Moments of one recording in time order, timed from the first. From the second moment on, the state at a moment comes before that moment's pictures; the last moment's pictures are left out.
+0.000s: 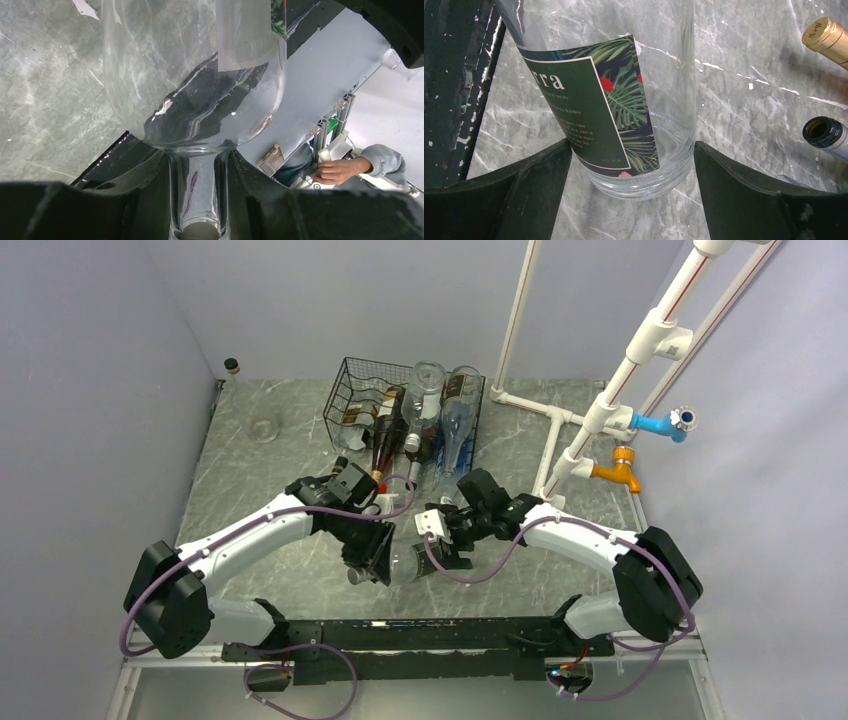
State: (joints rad) left arm -0.72 1.31 0.96 -0.91 0.58 -0.36; right arm 0.74 1.37 0.77 -0.34 -0.67 -0.93
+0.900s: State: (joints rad) left arm -0.72 1.29 1.00 -0.88 0.68 -0.36; right arm 0.74 1.39 0.78 -0.33 -0.66 -0.96
